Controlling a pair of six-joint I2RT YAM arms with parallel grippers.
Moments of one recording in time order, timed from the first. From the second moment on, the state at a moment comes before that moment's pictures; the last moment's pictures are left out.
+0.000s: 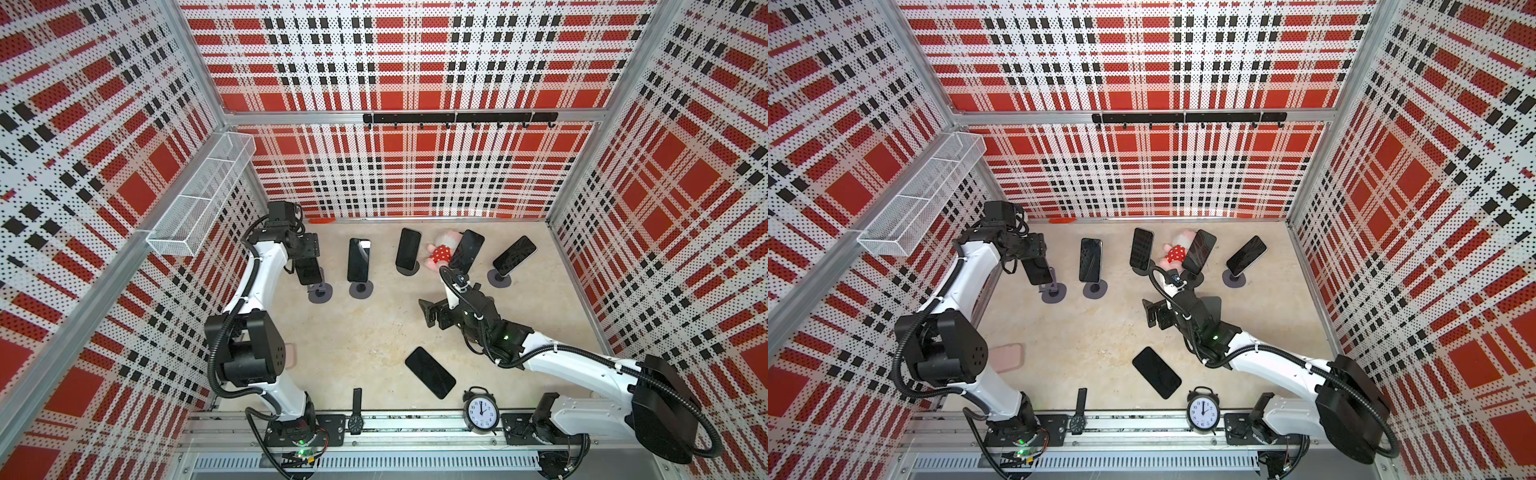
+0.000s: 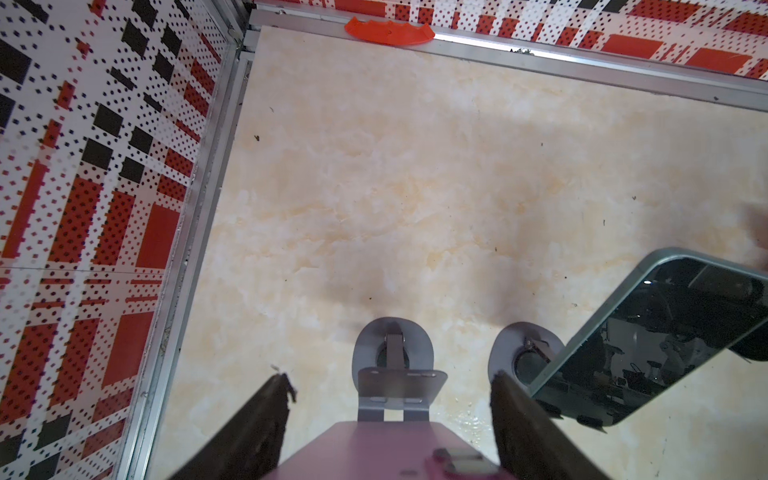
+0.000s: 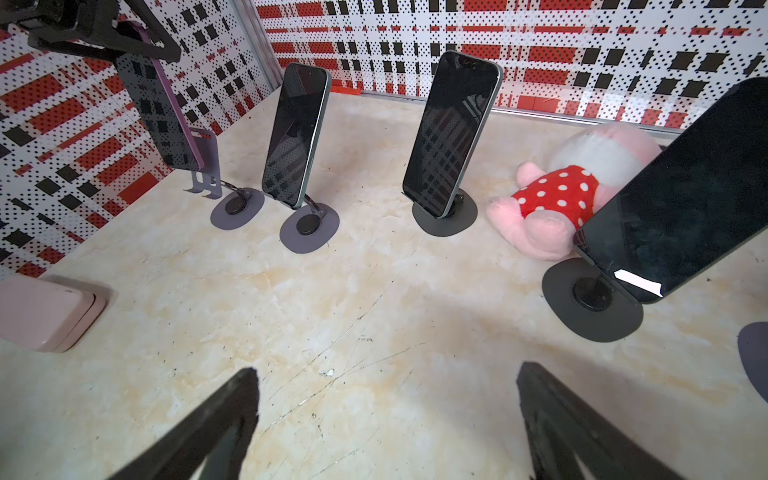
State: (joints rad) left arm 0.11 1.69 1.56 -0.80 0.00 -0.07; right arm 0.86 1.23 0.68 0.14 0.27 0.27
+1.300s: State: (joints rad) left arm -0.19 1.52 1.33 -0.86 0.02 -0.10; right arm 0.86 1.14 0.62 0.19 0.28 0.26
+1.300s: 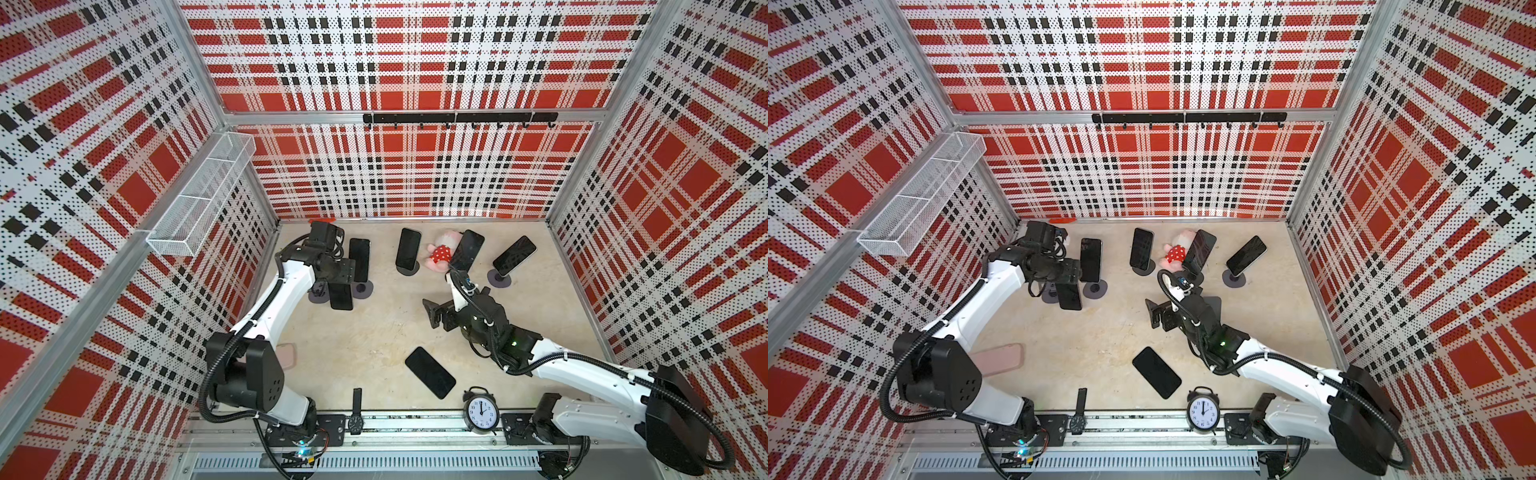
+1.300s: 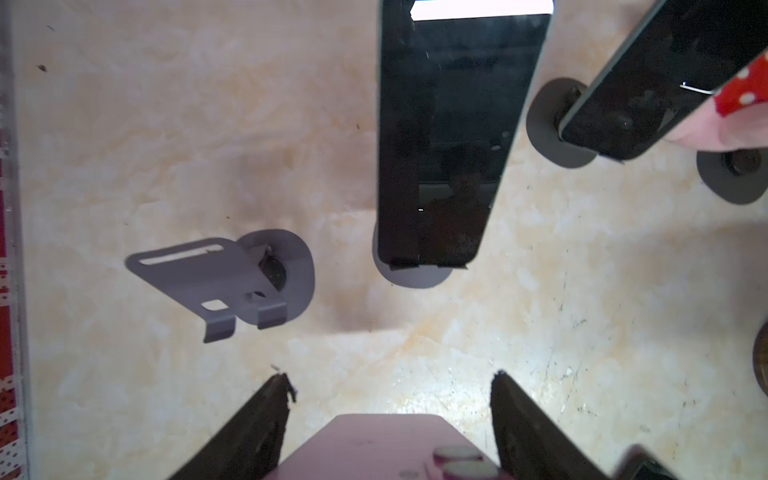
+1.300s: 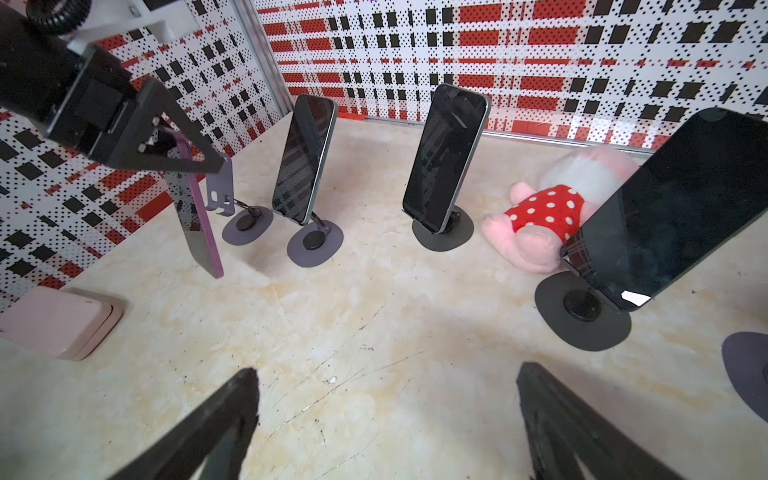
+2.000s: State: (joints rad) left arm -0.45 1.56 1.24 -0.88 0.05 -0.12; right arm 0.86 1.06 0.56 0.27 0.33 0.24
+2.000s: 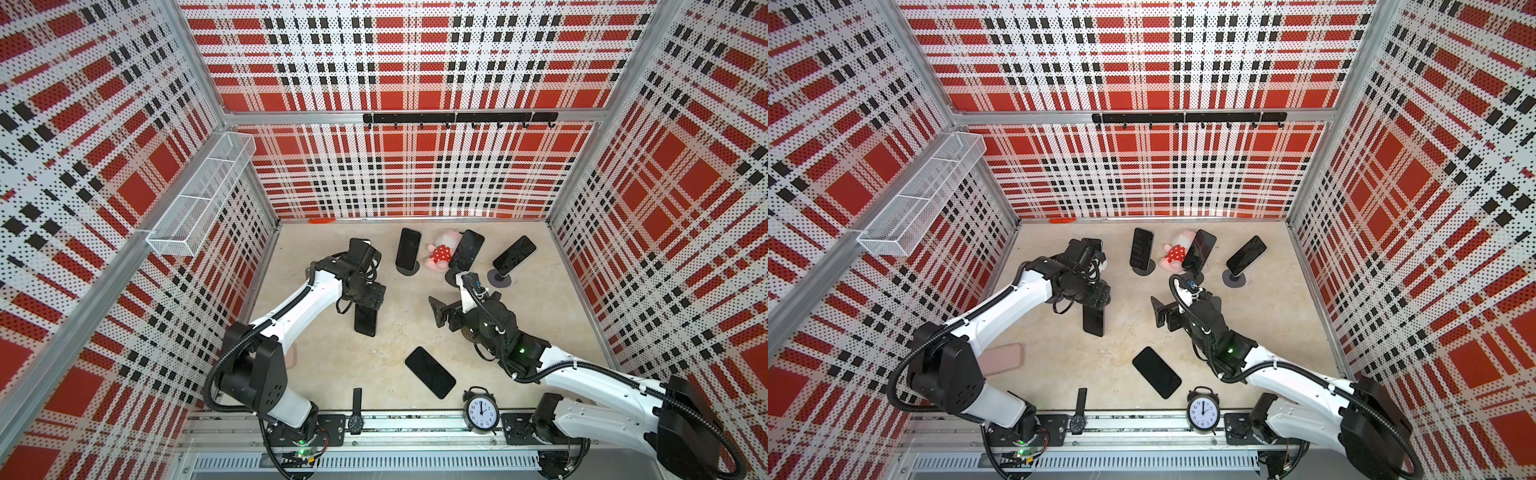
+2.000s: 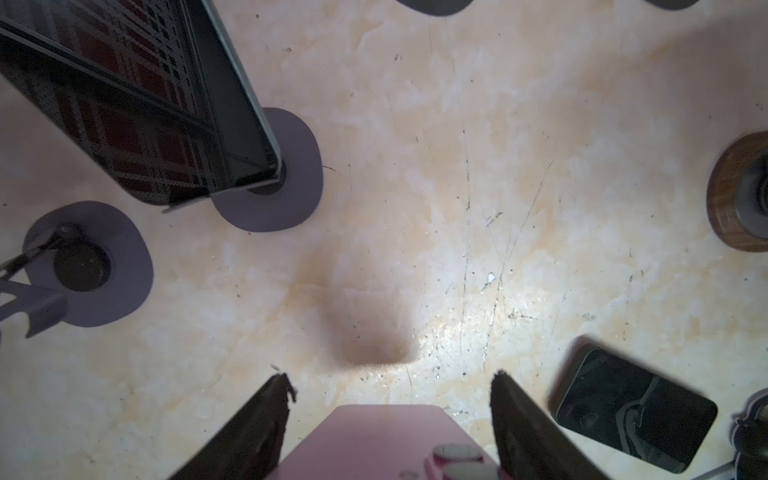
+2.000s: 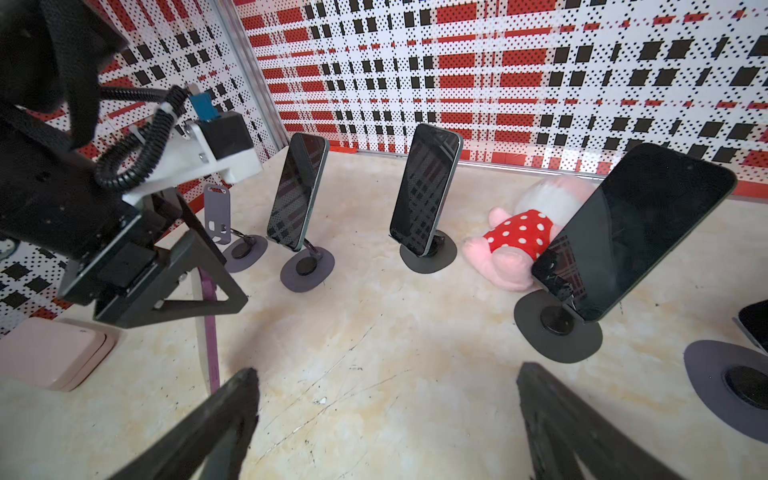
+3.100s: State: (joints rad) left arm -0.65 1.90 1.32 -0.96 0.05 -0.09; right arm 0.86 1.05 0.56 0.28 0.35 0.24
